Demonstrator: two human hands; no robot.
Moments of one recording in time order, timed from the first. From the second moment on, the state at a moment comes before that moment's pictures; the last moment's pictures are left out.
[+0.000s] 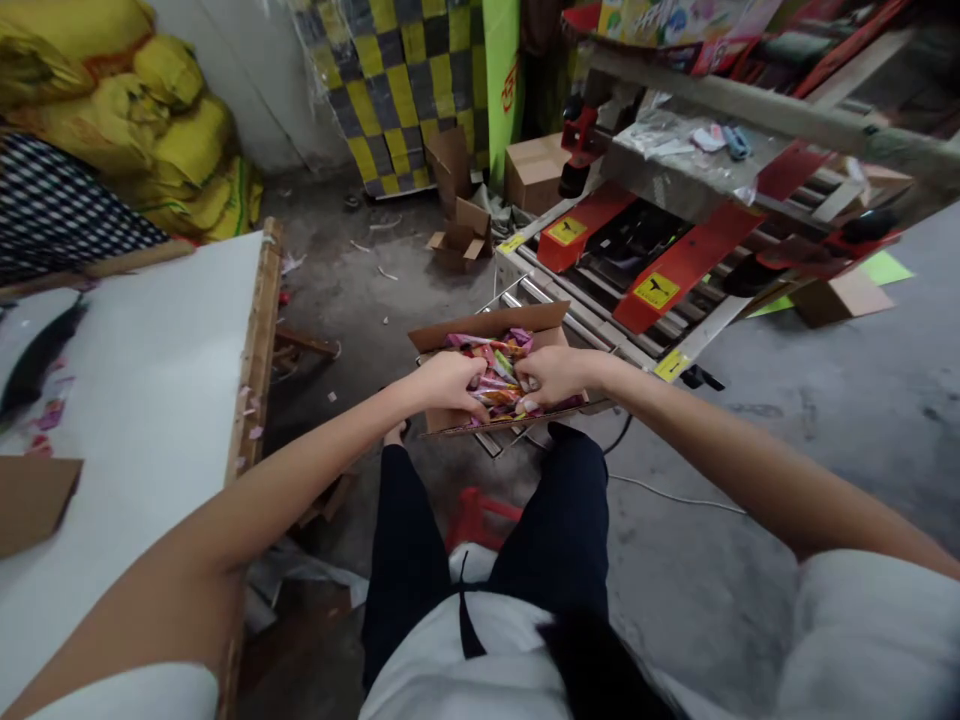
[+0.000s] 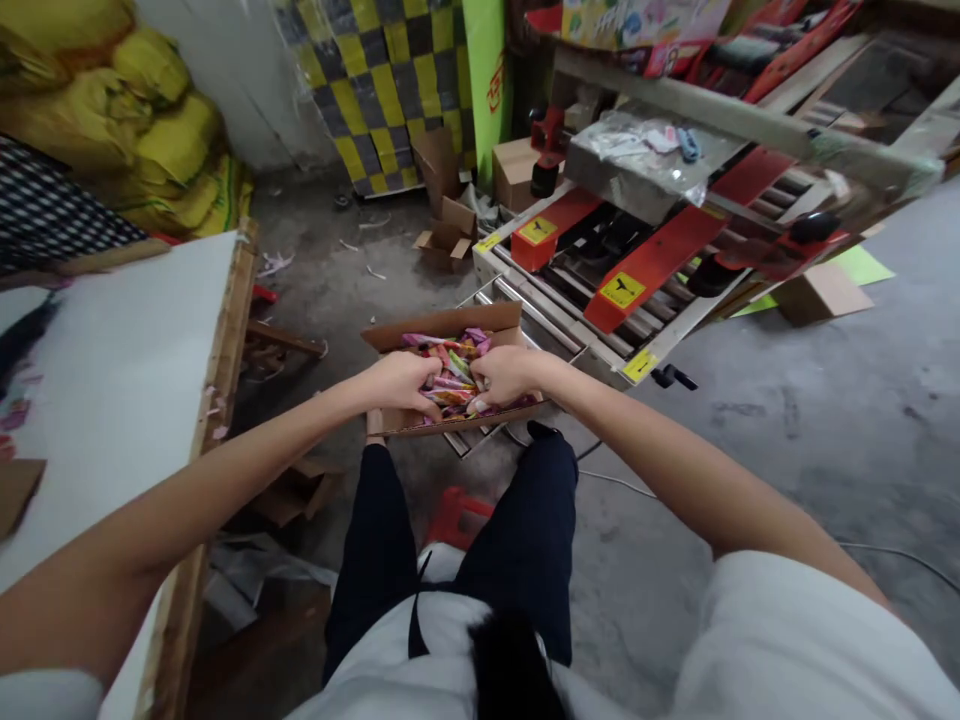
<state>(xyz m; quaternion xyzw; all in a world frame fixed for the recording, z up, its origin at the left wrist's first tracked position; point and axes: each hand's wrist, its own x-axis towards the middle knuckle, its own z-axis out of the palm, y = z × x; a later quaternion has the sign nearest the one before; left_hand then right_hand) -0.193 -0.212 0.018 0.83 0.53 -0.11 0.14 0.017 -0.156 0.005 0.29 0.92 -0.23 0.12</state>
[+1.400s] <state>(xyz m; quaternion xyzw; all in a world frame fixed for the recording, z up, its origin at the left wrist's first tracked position) -0.182 -0.226 -0.025 0.84 0.53 -0.02 -0.05 -0.005 -0.167 -0.029 0.36 0.92 -0.12 -0.04</state>
